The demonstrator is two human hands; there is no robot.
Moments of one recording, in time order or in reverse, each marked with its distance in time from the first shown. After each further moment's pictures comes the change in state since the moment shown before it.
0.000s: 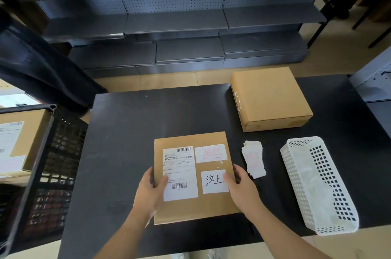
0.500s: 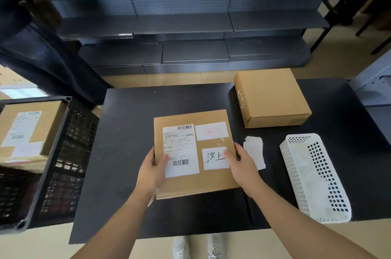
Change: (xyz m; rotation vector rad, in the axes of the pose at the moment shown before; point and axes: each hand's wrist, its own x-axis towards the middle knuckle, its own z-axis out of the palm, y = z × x) left_hand -0.033 0.037 -0.023 -0.222 -0.007 0.067; right_hand -0.018 -0.052 -0.008 0.028 0.014 -0.092
